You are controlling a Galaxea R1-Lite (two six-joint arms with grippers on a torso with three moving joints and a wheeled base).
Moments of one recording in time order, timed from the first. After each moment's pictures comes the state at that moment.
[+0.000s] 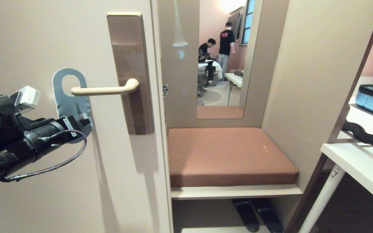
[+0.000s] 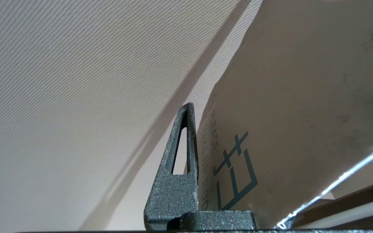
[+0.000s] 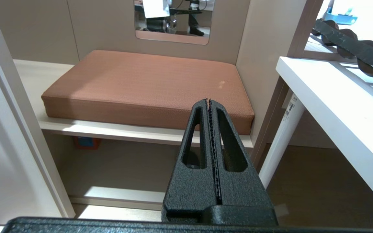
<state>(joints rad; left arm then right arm) -0.07 1.51 -0.64 -0.64 -0.08 -0.38 0.01 0.00 0.00 0.00 0.02 -0.04</state>
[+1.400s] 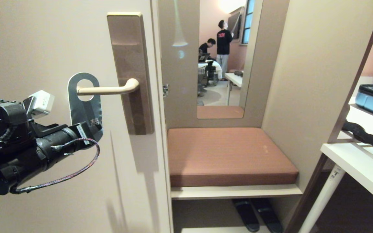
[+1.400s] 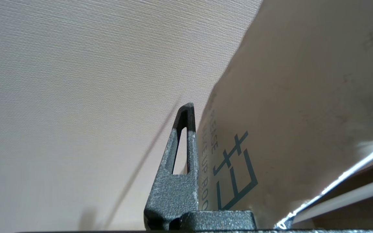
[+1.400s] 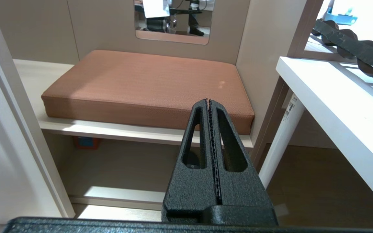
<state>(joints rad) -0.22 1.47 -0.60 -0.64 0.04 -0.37 0.01 0.00 0.00 0.00 0.02 -0.04</state>
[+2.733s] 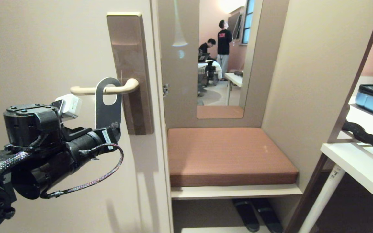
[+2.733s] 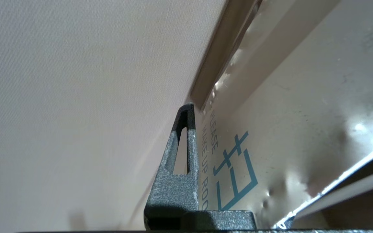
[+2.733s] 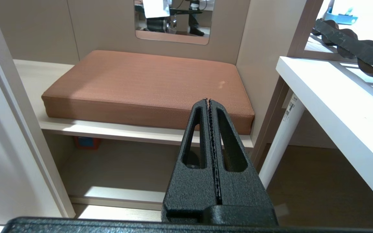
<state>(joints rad) -0.39 1.53 -0.61 -0.68 0.20 -0.36 0.01 0.00 0.00 0.00 0.02 -0.04</state>
